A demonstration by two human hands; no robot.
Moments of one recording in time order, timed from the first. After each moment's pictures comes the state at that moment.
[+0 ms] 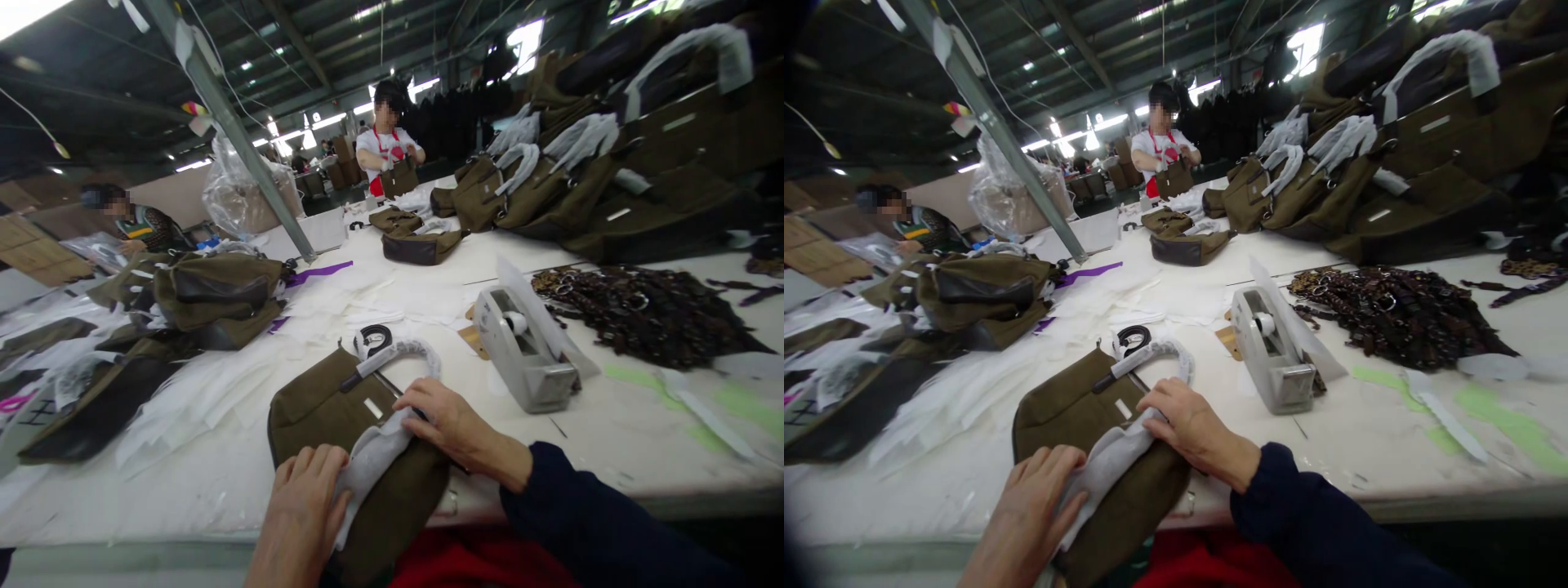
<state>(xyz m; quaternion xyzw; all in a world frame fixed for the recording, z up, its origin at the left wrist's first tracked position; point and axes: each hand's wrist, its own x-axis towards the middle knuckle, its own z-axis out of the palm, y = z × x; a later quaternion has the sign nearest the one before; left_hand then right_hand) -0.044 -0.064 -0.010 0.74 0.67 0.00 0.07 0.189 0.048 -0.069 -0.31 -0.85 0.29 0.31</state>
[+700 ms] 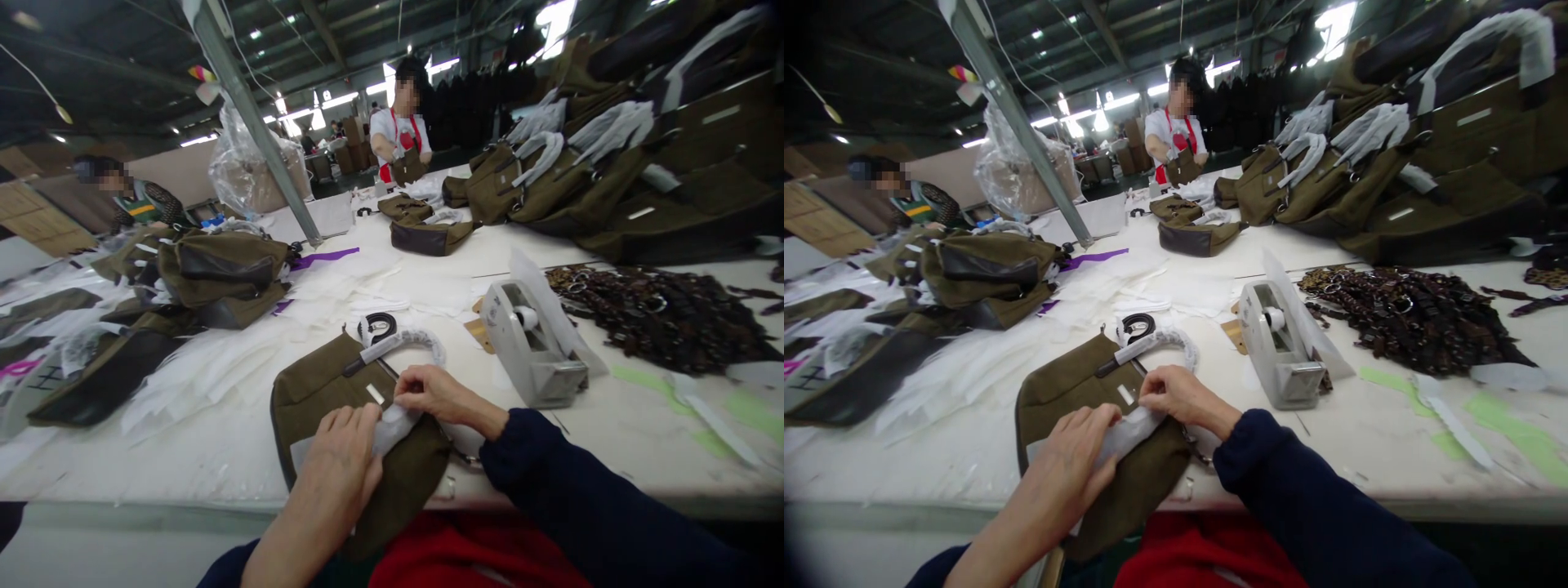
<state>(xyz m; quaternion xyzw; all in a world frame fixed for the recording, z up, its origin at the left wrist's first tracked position) -0.006 -0.039 -0.001 0.78 0.62 -0.02 0.08 0.166 0.080 -0.078 -0.34 -0.73 0.55 0.24</state>
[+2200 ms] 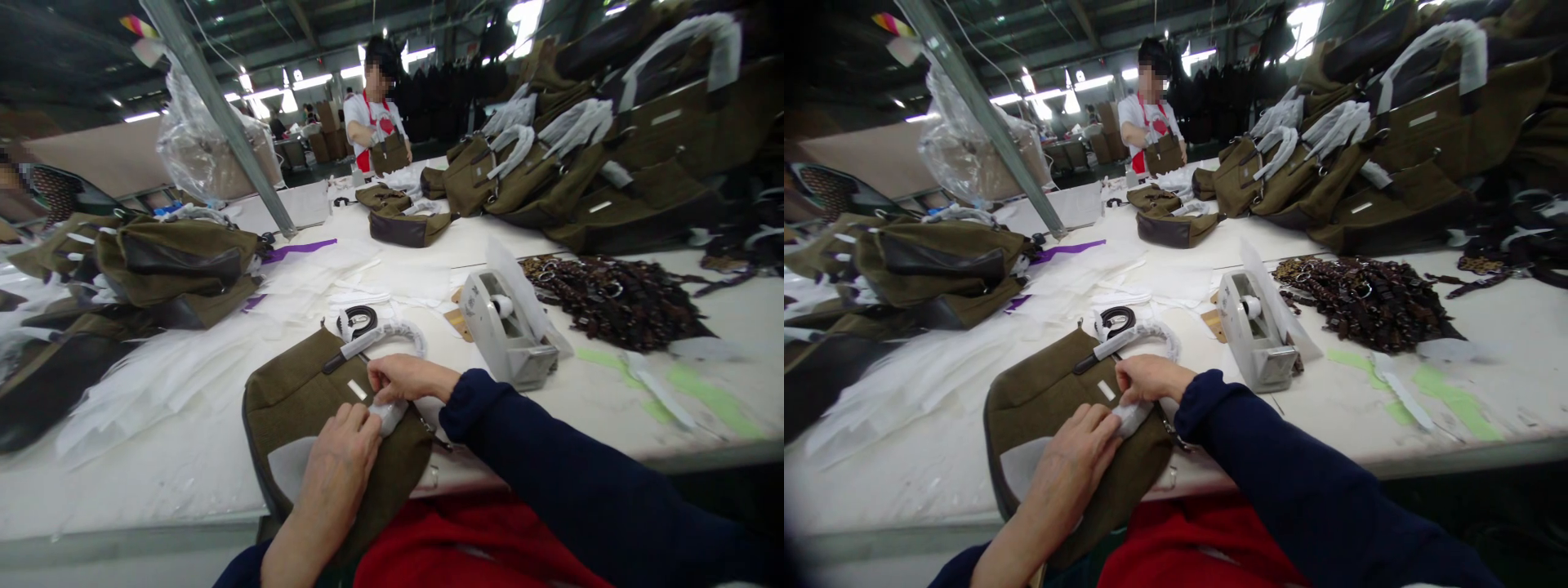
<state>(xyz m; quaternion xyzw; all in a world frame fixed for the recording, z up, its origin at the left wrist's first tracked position) 0.006 -0.032 -0.034 0.80 0.59 -0.04 0.06 0.148 0.107 -0.059 -0.35 -0.85 0.40 0.03</state>
